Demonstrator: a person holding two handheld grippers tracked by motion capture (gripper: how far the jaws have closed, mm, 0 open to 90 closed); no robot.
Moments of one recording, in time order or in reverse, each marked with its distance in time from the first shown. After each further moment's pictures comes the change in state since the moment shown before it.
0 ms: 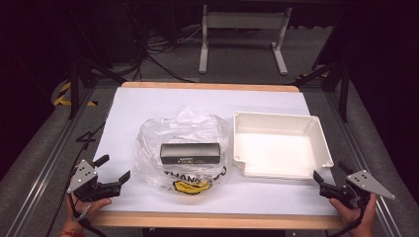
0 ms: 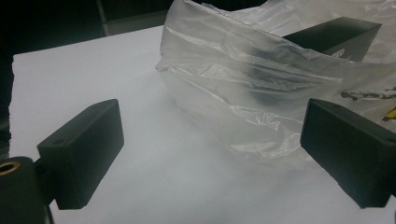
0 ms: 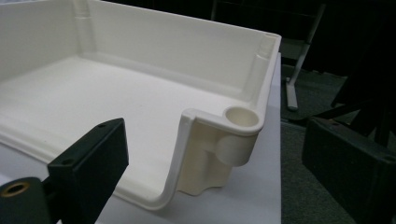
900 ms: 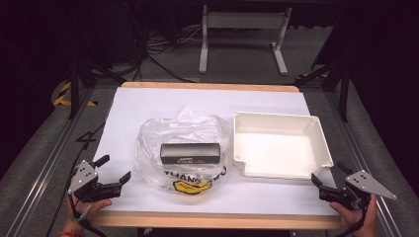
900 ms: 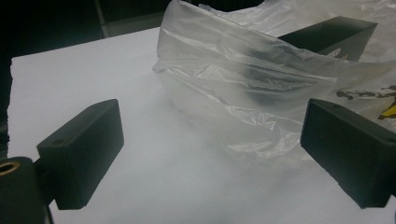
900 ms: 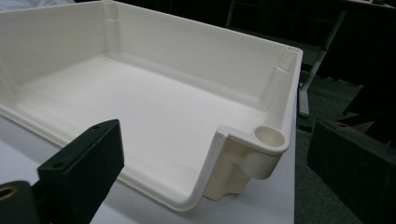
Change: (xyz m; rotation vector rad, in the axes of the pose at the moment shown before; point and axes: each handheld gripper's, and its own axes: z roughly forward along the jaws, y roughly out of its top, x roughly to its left) left arm -0.003 0.000 0.000 0.001 -0.002 0.011; right arm 0.009 0.014 -0.009 0.009 0.050 -0.062
